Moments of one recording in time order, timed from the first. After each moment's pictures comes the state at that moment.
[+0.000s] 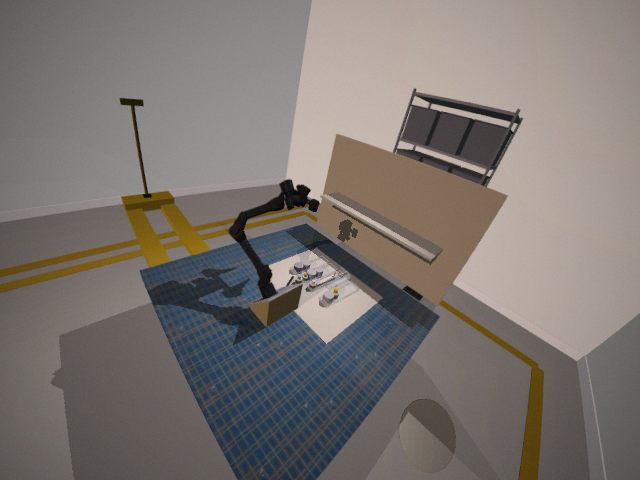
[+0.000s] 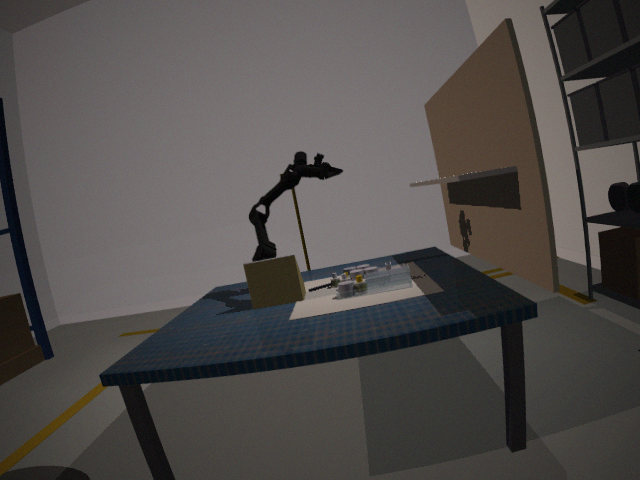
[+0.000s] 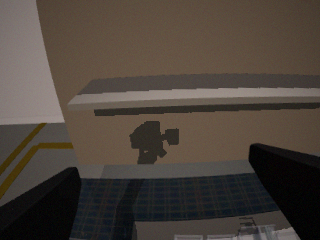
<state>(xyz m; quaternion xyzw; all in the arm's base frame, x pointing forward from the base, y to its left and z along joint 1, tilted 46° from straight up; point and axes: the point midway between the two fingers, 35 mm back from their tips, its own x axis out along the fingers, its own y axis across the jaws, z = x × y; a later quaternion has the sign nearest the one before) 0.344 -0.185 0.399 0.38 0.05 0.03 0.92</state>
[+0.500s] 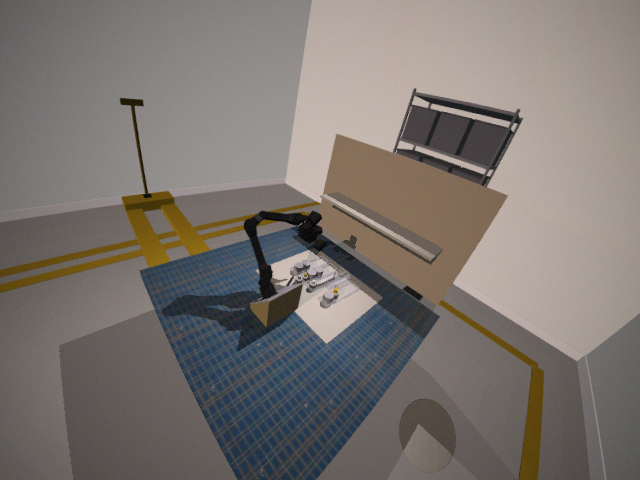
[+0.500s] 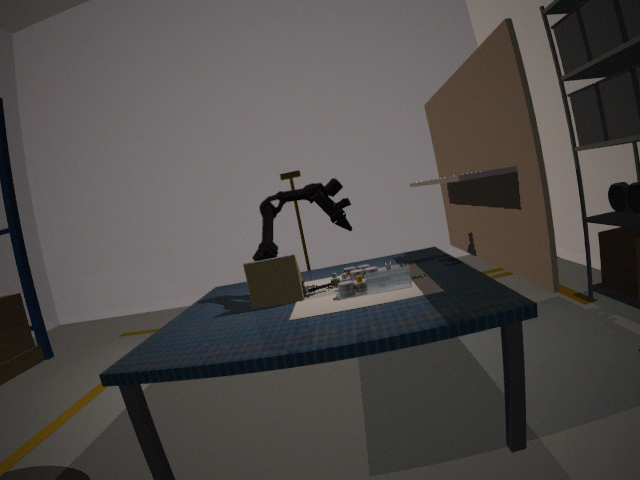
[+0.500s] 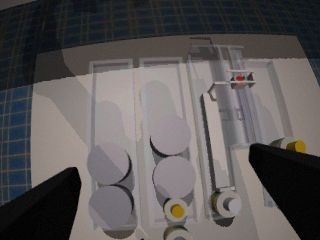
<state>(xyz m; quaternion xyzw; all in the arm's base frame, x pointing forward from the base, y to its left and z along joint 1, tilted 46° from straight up) 0.365 -0.082 0.170 0.37 0.42 0.11 0.82</state>
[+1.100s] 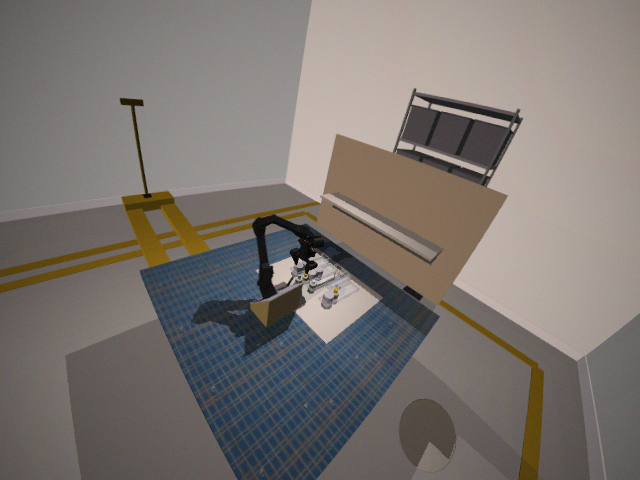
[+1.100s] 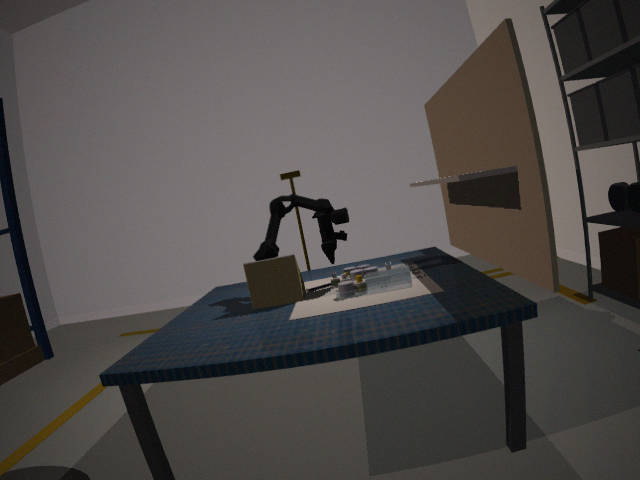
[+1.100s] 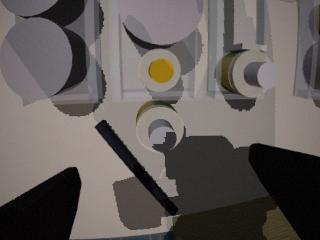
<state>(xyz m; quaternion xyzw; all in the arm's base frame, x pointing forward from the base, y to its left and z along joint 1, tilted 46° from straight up) 0.293 0.002 0.077 0.33 0.62 0.23 0.68</state>
